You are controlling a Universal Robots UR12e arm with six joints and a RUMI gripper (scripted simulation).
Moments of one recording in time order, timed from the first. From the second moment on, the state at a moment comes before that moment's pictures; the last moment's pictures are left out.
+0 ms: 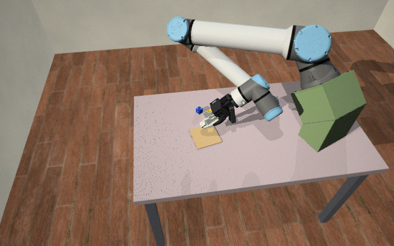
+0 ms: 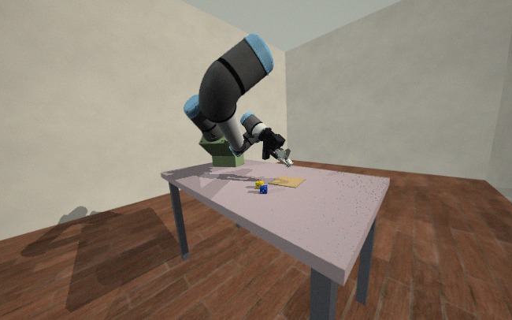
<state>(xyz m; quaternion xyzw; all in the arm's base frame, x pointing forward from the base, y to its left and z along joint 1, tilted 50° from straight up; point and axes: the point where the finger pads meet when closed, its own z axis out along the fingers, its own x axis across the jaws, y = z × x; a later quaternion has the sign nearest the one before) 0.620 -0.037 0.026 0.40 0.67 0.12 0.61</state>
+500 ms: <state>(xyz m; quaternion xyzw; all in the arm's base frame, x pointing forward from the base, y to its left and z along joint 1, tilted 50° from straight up) 0.621 -0.032 0.032 0.38 0.67 0.14 0.63</state>
